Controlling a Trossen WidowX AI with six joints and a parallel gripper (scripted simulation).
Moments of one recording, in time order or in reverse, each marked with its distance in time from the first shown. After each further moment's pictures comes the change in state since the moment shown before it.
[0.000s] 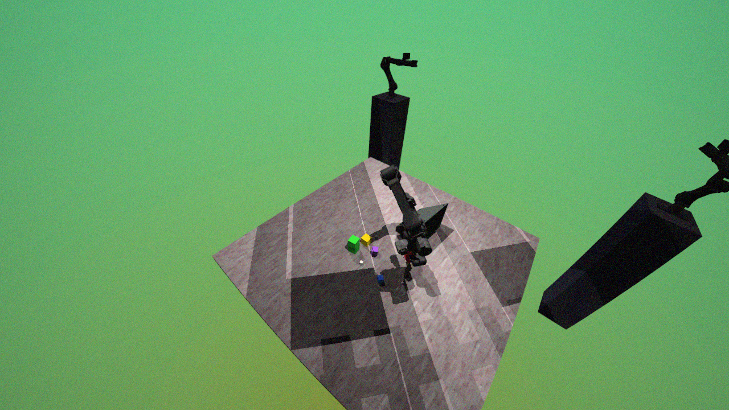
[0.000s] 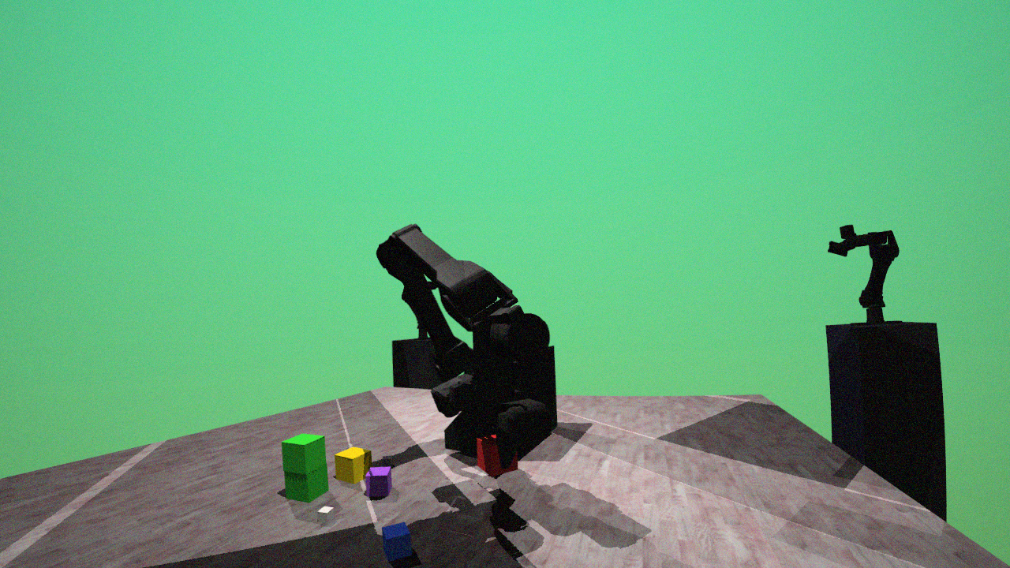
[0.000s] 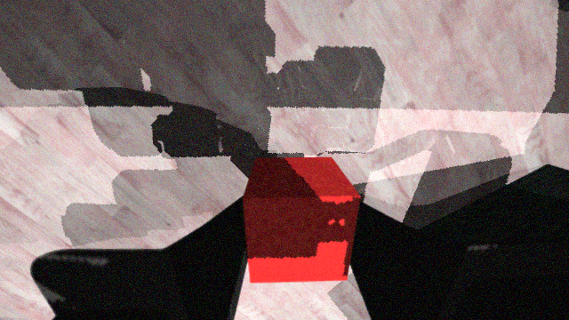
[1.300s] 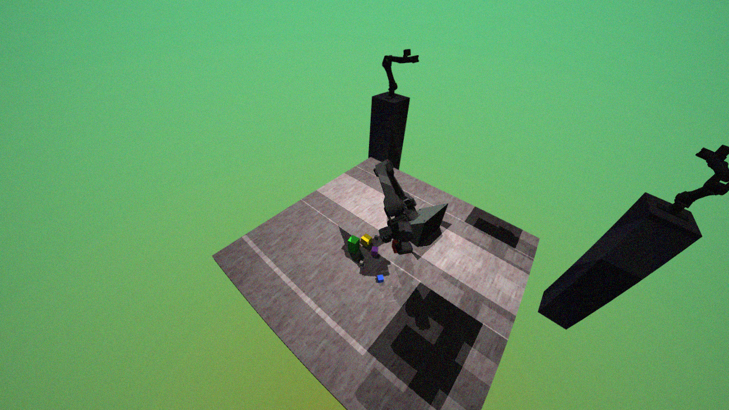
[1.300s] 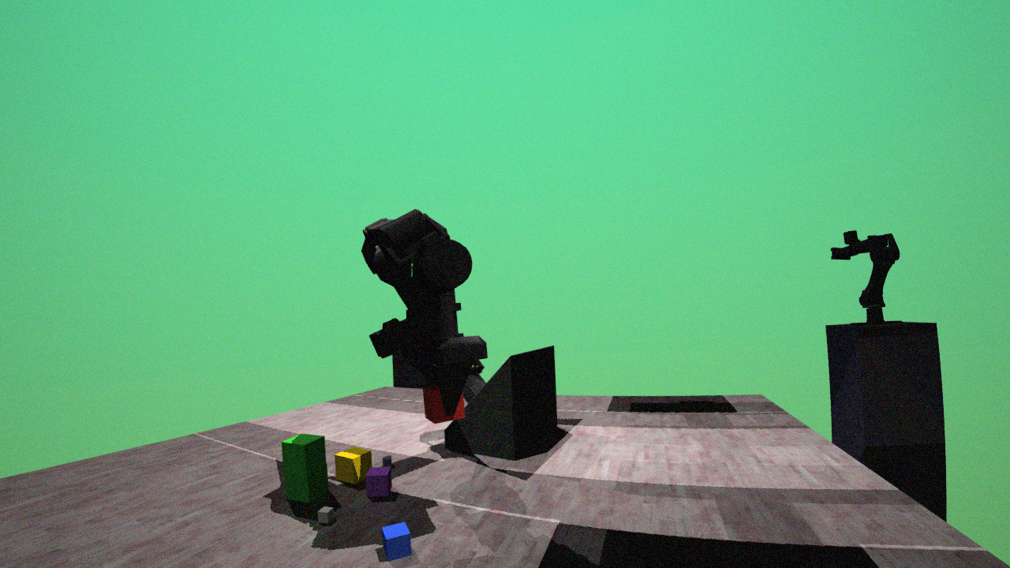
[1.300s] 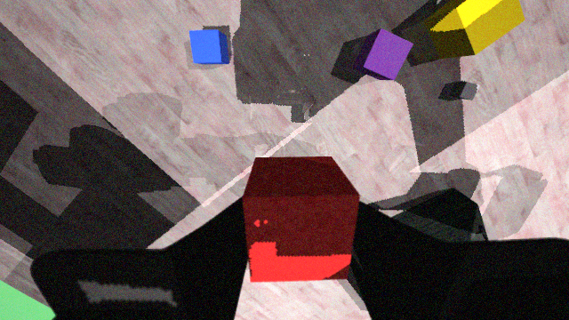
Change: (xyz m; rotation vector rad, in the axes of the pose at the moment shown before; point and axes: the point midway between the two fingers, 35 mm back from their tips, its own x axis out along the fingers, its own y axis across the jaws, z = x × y) arm -0.083 -0.012 0.074 0.023 0.040 0.051
